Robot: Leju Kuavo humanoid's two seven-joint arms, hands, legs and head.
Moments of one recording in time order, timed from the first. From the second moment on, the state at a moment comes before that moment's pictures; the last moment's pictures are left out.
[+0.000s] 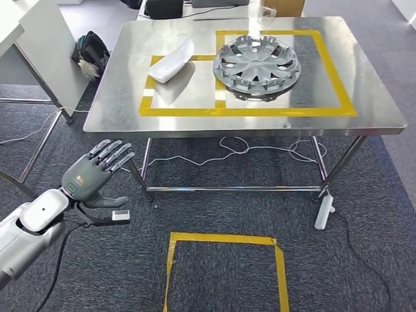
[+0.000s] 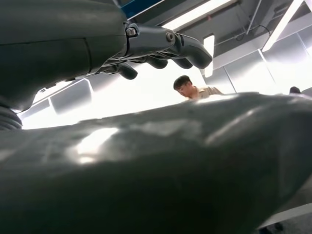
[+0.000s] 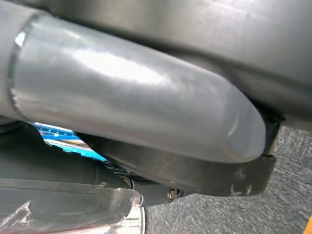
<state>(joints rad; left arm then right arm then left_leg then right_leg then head) -0.47 0.51 -0.70 -1.06 -1.20 0.58 -0.31 -0.14 0.08 0.90 -0.20 -0.67 -0.16 0.39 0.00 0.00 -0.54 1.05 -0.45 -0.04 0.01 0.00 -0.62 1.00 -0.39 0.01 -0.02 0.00</state>
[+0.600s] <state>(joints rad) -0.48 0.50 -0.71 -1.05 -1.20 0.58 -0.31 -0.14 0.08 0.90 -0.20 -0.67 -0.16 0.38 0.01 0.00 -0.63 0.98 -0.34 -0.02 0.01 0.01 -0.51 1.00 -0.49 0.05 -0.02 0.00</state>
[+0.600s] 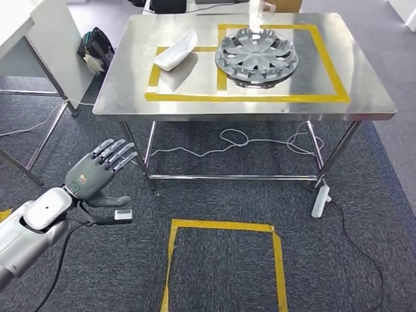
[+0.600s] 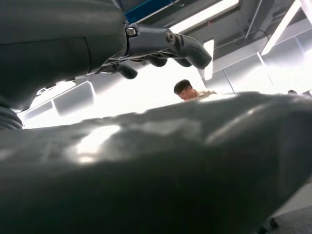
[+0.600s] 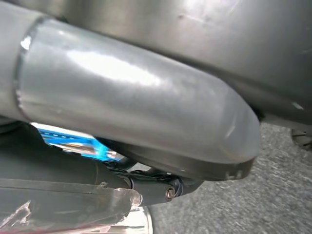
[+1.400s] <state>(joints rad) -0.32 0.48 -0.59 -0.97 -1.15 0.61 -0.13 -0.12 0.08 0.86 -0.20 -0.70 -0.18 0.25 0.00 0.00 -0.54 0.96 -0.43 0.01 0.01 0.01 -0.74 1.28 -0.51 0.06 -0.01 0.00</state>
